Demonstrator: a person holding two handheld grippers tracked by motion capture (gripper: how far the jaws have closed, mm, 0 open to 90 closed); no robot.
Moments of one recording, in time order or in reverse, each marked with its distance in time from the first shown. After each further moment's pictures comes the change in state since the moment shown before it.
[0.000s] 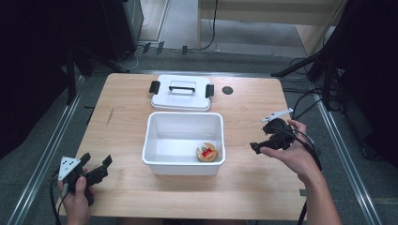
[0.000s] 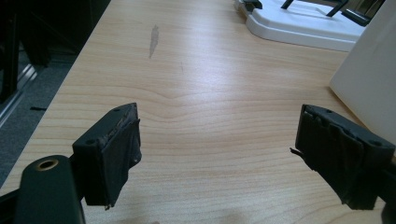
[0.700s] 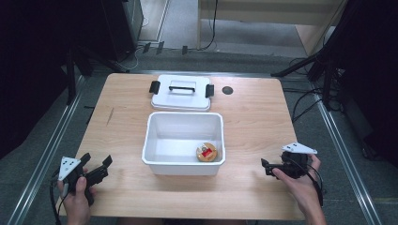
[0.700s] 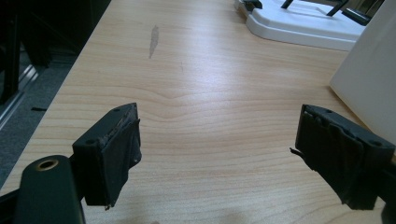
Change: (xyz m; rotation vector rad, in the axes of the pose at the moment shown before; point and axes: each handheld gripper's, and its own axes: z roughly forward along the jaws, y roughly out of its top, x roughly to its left) left arm -0.001 0.000 0.000 0.001 0.004 0.003; right arm -0.011 -0.109 0.030 -0.271 -0.075 0.208
